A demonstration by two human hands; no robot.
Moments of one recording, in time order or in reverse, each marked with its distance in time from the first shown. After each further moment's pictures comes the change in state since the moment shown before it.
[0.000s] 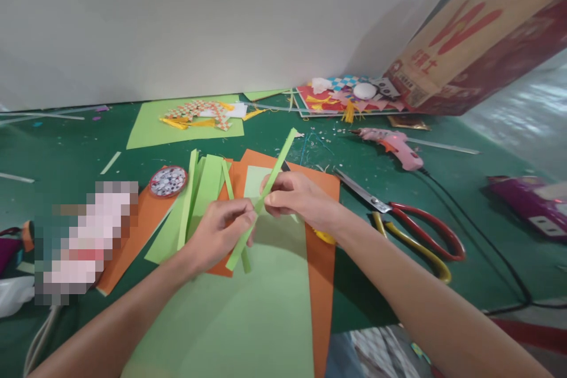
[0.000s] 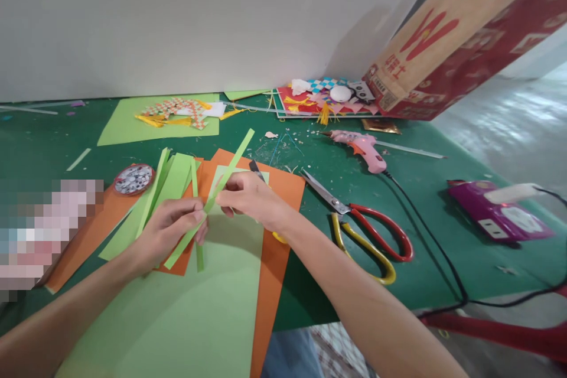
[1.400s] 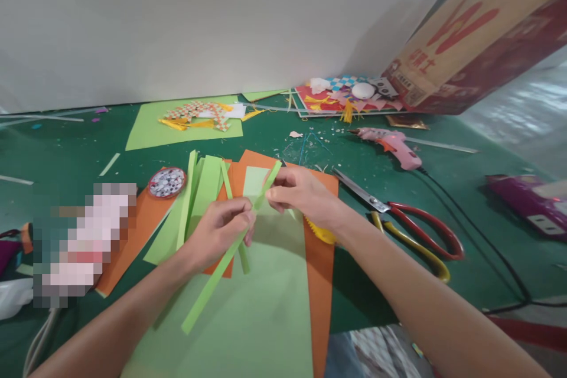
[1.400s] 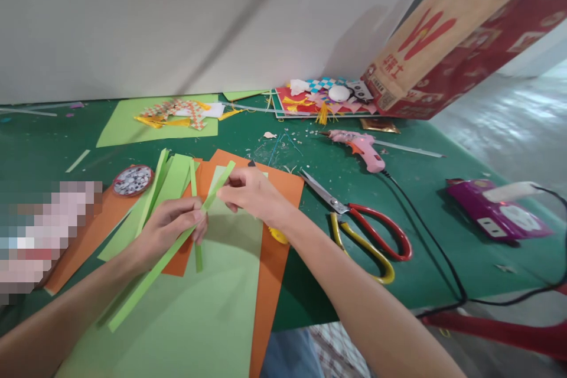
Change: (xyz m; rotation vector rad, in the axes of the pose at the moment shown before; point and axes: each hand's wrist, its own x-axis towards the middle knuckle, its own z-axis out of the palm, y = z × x) left_hand 0.003 -0.001 0.001 -0.114 -0.009 -0.009; right_hand 0.000 0.001 -0.003 -0.043 0.085 -0.036
